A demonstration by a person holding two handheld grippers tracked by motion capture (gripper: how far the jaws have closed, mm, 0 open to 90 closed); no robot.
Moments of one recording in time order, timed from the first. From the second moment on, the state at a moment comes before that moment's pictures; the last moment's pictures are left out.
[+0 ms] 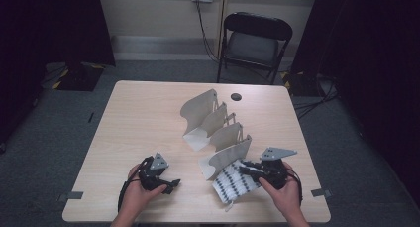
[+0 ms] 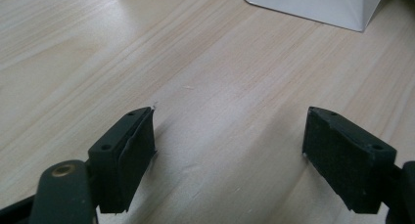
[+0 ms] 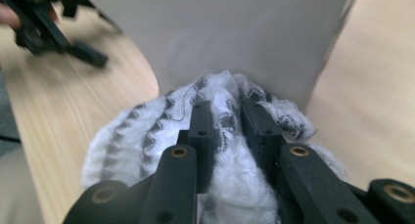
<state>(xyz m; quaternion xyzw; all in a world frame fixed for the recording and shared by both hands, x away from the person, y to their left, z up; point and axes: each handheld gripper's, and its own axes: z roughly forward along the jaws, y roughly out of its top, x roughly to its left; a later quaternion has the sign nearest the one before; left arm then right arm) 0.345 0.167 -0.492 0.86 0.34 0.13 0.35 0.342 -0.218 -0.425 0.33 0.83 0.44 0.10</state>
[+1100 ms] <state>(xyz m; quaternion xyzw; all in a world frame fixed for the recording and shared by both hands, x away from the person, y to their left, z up) 0.341 0.156 -0.487 0.86 0.33 0.12 0.37 0.349 -0.206 -0.482 0.35 0.85 0.38 0.06</state>
